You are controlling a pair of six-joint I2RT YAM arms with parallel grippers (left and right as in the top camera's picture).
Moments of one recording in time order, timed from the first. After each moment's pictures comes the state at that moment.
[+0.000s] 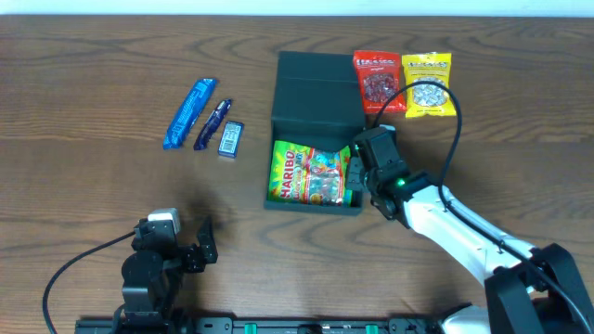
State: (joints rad) left arm -0.04 0.01 0.16 -0.66 0.06 -0.20; right arm 0.46 1.54 0.80 -0.26 0.14 0.57
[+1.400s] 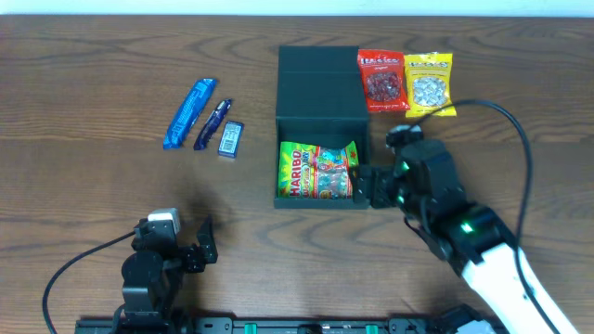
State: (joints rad) left arm -0.04 0.01 0.16 -0.66 0.06 -0.20; right arm 0.44 1.03 0.80 -0.58 -0.04 0.40
